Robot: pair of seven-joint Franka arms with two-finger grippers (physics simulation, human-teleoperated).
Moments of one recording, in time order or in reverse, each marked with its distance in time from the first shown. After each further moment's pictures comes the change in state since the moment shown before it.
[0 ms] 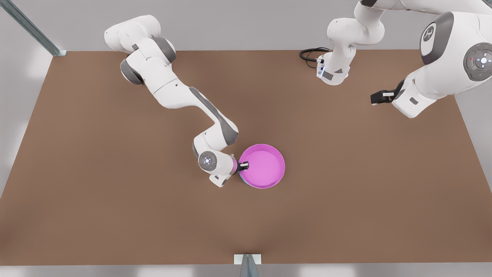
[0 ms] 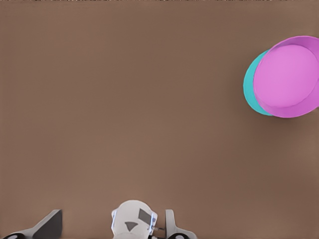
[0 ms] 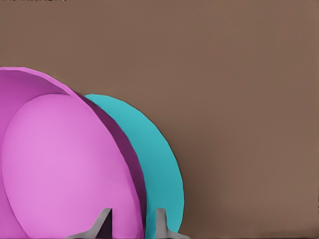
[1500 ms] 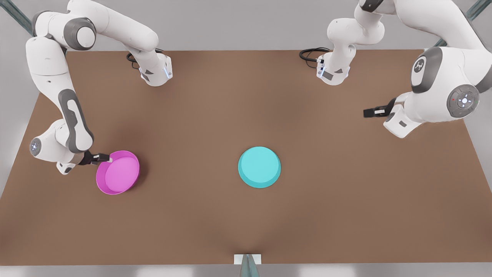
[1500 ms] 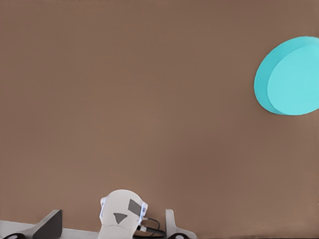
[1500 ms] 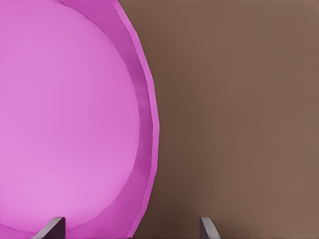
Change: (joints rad) left arm 0.002 0.045 0.004 -0.107 -0.050 0.043 -0.055; right arm -1.025 -0.372 -0.037 -0.780 -0.091 0.170 -0.940
